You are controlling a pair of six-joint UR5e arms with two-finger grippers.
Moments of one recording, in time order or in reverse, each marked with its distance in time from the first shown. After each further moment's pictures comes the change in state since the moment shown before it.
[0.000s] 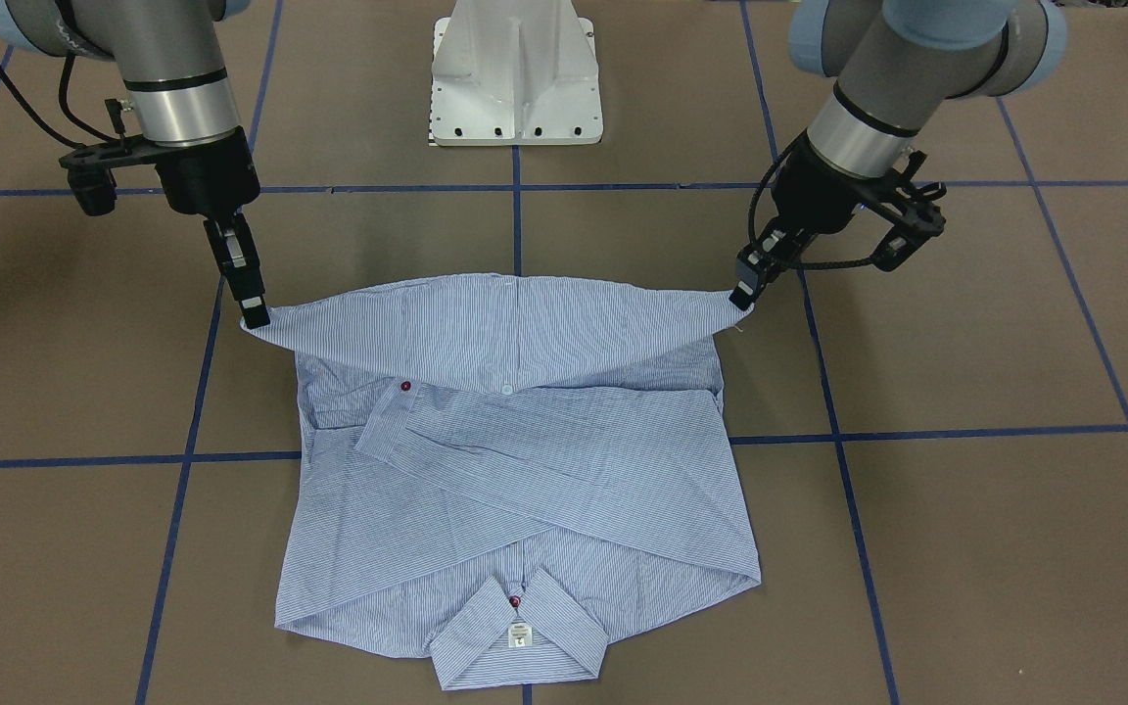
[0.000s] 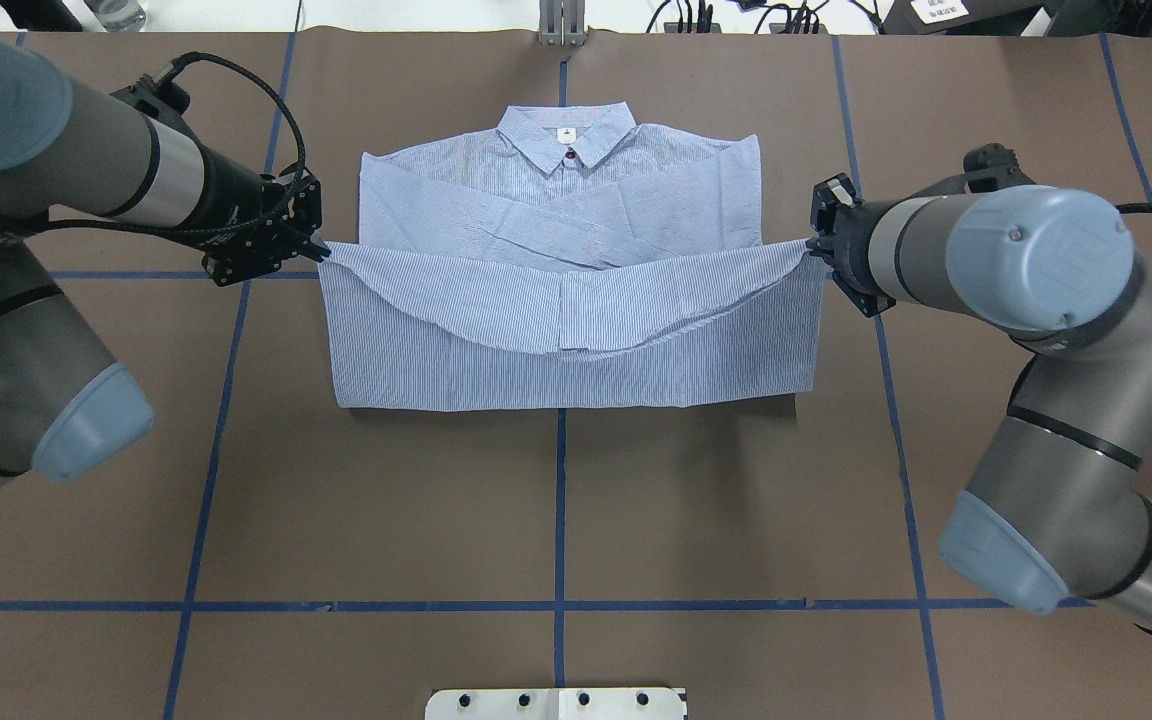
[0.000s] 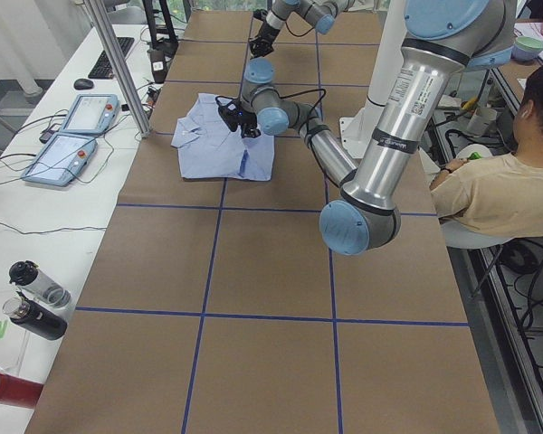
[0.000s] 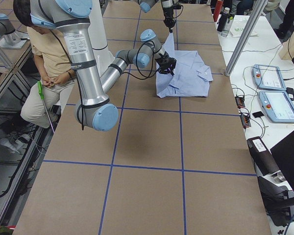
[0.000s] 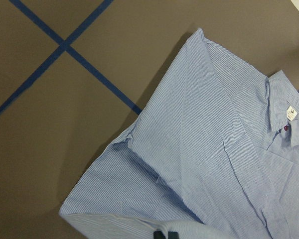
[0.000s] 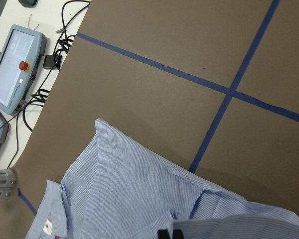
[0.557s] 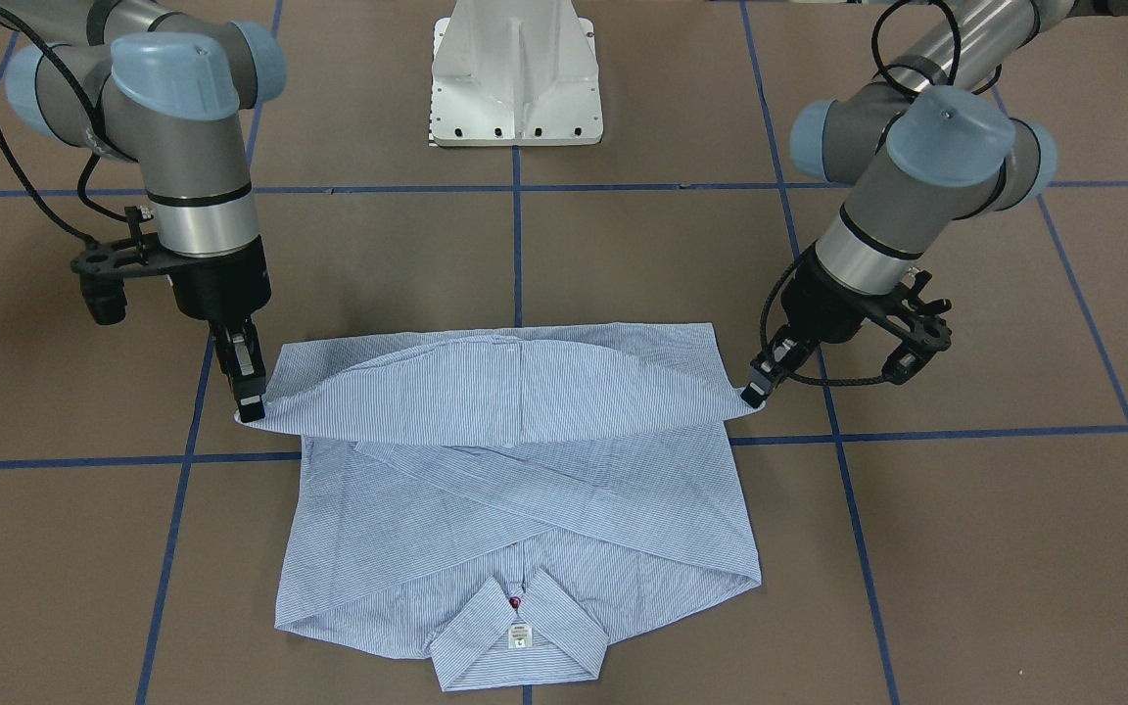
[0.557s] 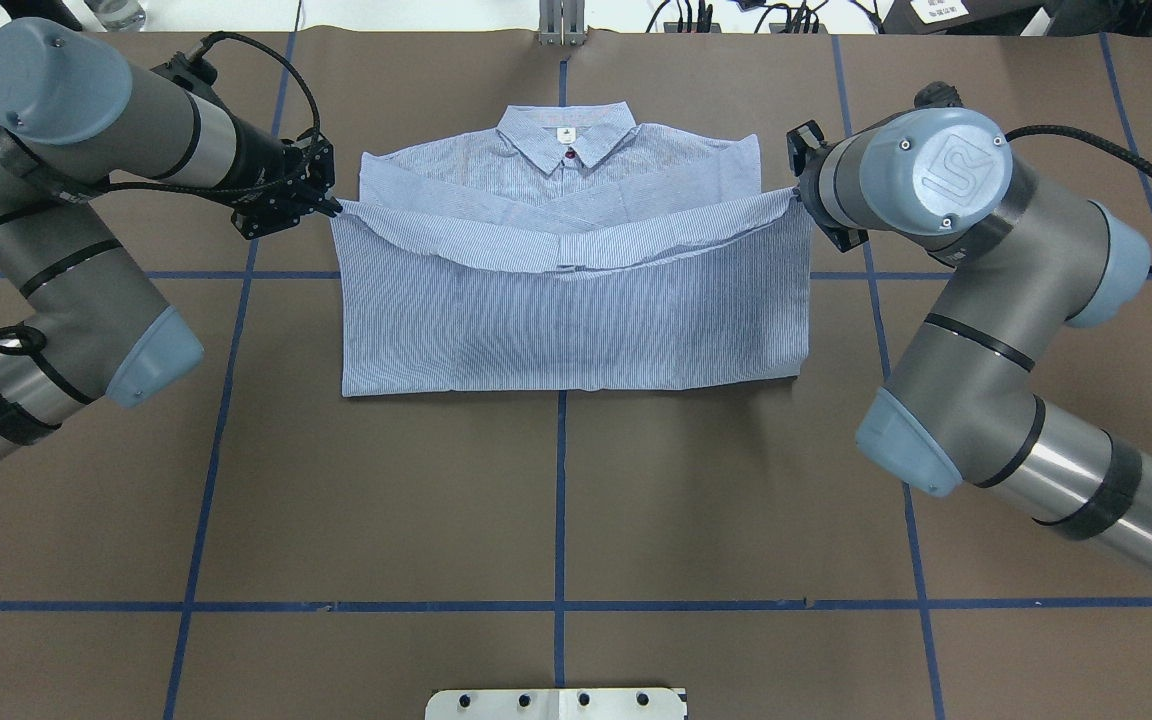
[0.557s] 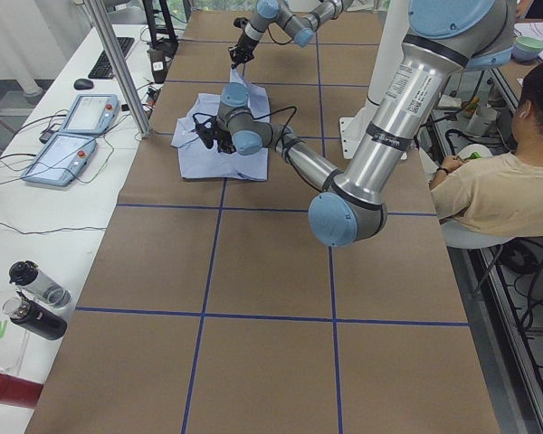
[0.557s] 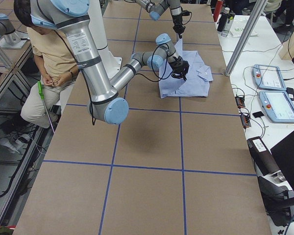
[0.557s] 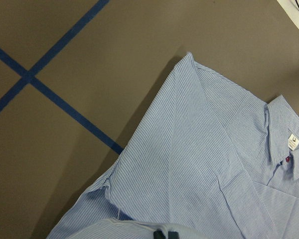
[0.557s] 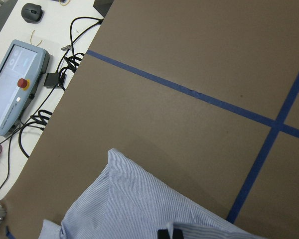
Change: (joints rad) left arm -0.038 -0.082 0.284 -0.225 0.031 0.006; right arm 0.073 0.155 -0.259 0.010 0.002 -0.088
